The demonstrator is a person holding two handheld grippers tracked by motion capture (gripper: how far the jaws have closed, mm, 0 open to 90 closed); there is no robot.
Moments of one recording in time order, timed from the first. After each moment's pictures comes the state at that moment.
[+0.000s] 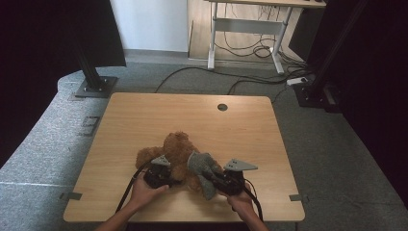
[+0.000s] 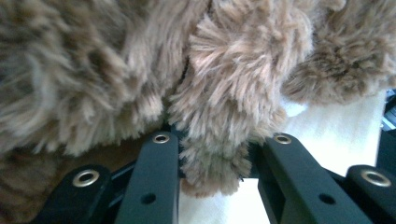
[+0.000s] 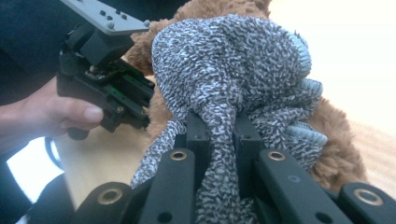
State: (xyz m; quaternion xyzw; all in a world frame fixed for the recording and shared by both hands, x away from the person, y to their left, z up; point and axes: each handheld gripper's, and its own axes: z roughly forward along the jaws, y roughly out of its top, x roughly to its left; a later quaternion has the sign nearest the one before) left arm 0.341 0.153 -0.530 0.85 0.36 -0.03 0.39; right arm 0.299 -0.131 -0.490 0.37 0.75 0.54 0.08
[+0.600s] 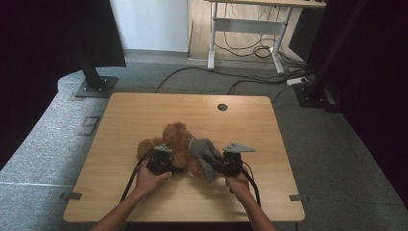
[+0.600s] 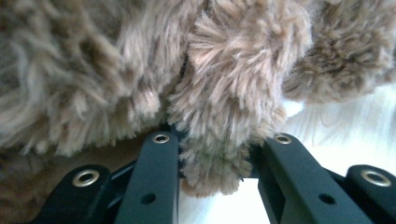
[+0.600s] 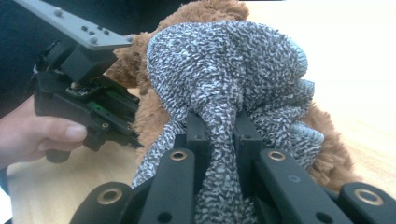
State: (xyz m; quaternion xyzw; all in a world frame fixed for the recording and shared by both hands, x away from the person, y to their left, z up) left arm 0.372 0.154 -0.528 0.84 0.38 -0.04 0.39; right arm 0.345 -0.129 -0.486 0.39 0.75 0.54 0.09
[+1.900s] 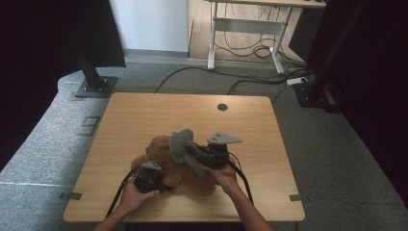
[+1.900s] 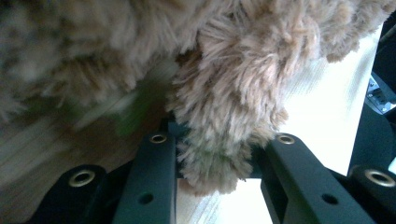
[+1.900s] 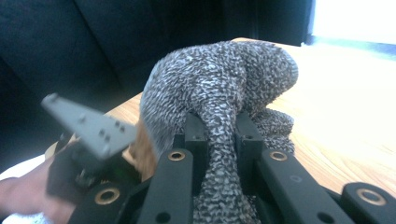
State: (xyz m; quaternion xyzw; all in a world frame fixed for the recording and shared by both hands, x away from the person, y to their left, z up) left arm 0.319 0.181 -0.533 0.84 0.38 -0.06 0.37; right arm 0.352 -0.071 -0.432 0.33 0.75 0.57 0.09
